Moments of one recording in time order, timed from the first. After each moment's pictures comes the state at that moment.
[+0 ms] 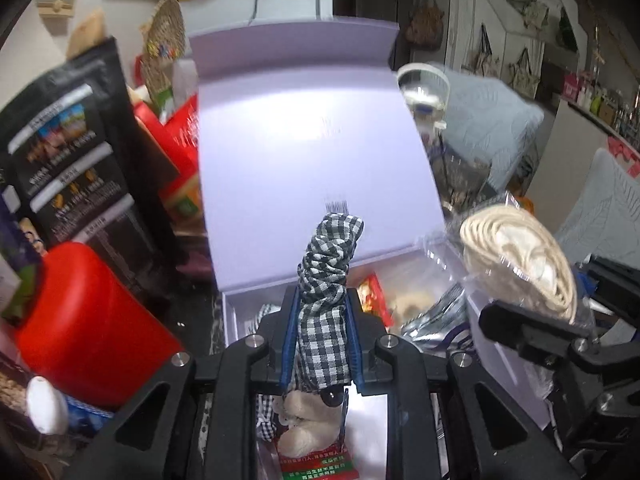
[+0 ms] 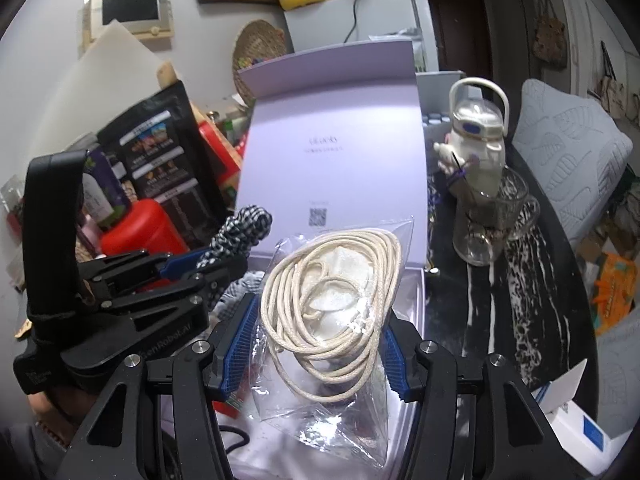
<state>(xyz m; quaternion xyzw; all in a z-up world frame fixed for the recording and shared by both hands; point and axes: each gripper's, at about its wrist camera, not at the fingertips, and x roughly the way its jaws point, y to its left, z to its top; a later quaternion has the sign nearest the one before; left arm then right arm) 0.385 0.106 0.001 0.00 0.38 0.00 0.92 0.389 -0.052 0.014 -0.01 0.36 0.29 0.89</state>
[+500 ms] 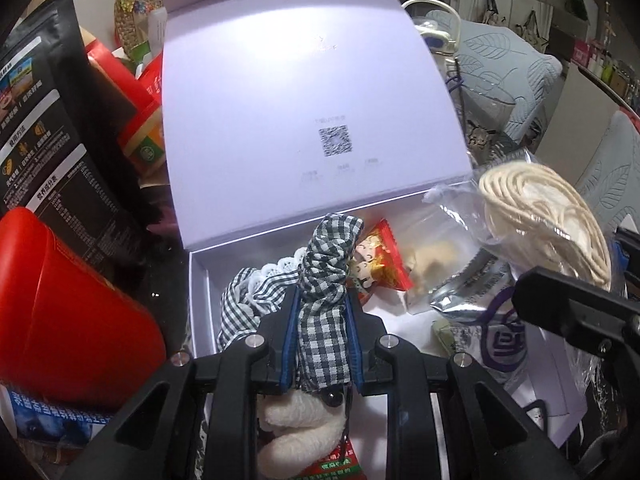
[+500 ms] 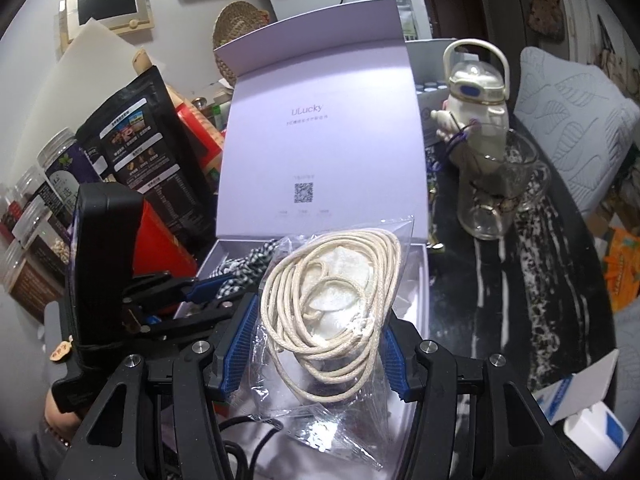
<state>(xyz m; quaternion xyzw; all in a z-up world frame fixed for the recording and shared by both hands) 0.410 0.100 -0.044 0.02 0.45 0.01 0.89 0.407 -0.052 -0.010 0.02 0.39 0.30 0.87</state>
